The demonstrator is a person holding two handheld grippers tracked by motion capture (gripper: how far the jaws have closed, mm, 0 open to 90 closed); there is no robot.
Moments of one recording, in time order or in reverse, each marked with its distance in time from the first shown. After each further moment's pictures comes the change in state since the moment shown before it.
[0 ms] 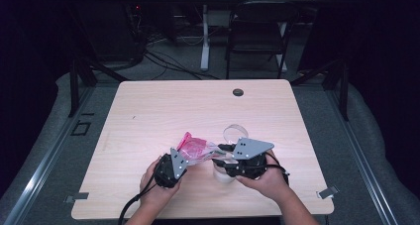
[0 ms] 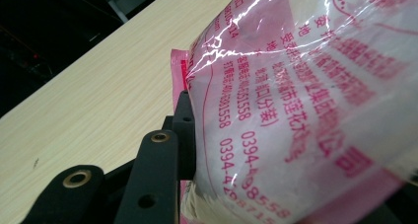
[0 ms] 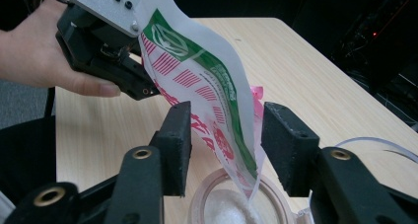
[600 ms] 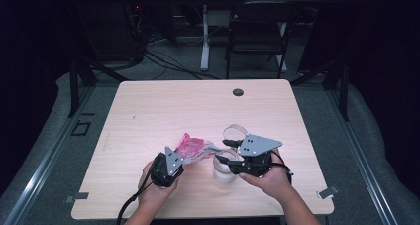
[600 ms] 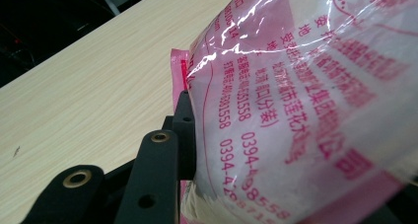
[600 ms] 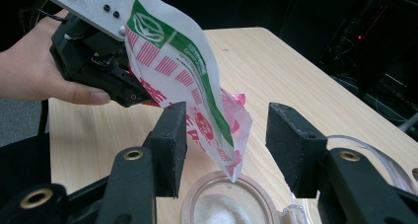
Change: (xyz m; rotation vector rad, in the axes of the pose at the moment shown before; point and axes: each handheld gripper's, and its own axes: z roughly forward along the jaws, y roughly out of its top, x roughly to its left) left arm 0.009 -0.004 -0.002 -0.004 -0.035 -0.080; right arm -0.006 0.001 -0.011 -0.042 -0.034 0.042
